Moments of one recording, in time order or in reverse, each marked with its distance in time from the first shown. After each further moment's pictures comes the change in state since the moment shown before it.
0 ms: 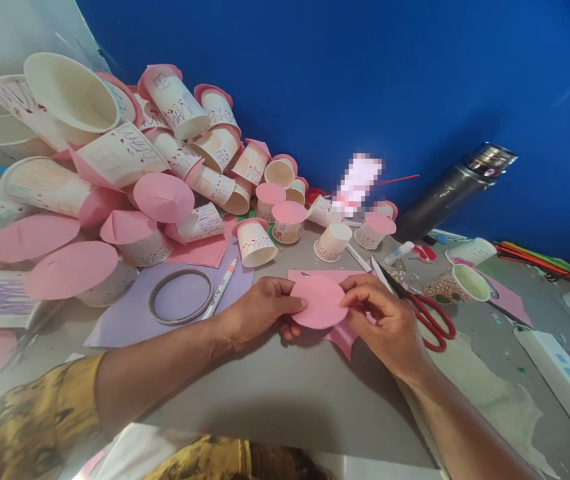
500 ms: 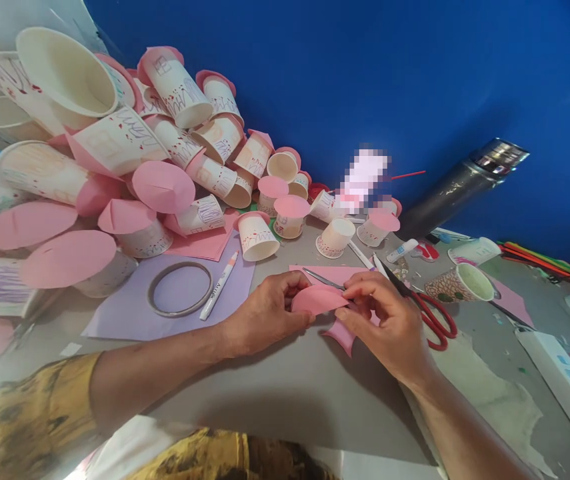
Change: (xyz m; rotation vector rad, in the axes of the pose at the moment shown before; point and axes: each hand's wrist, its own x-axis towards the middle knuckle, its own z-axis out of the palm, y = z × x) left_hand -0.012 0.004 0.015 0.306 0.072 0.215; right_hand -0.005 -0.012 0.005 0.051 0.028 0.070
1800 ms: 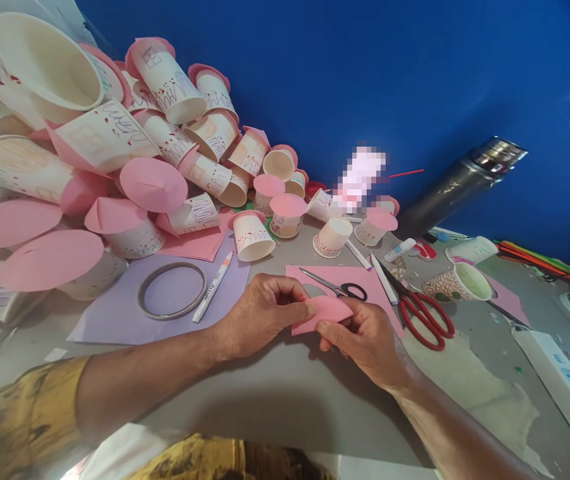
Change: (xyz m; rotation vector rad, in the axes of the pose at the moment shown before) left_hand 0.001 0.000 0.000 -0.026 0.047 0.003; right_hand -0.004 -0.008 0.013 0.156 -0.338 0.488
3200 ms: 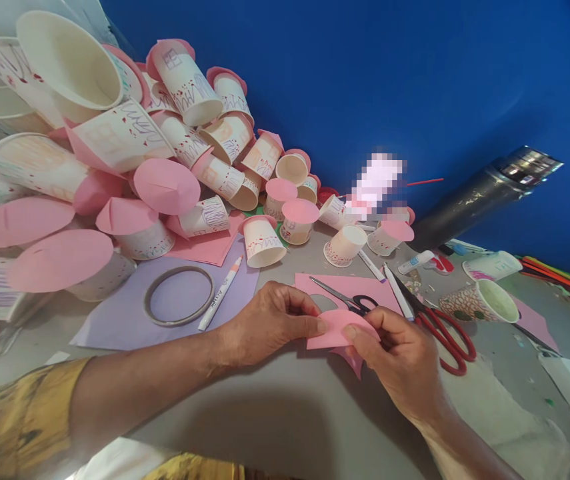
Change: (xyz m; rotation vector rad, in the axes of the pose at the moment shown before) left_hand 0.004 -0.003 -0.009 -0.114 -0.084 -0.169; right_hand -0.007 0.007 -0.001 -0.087 0.302 -0.164
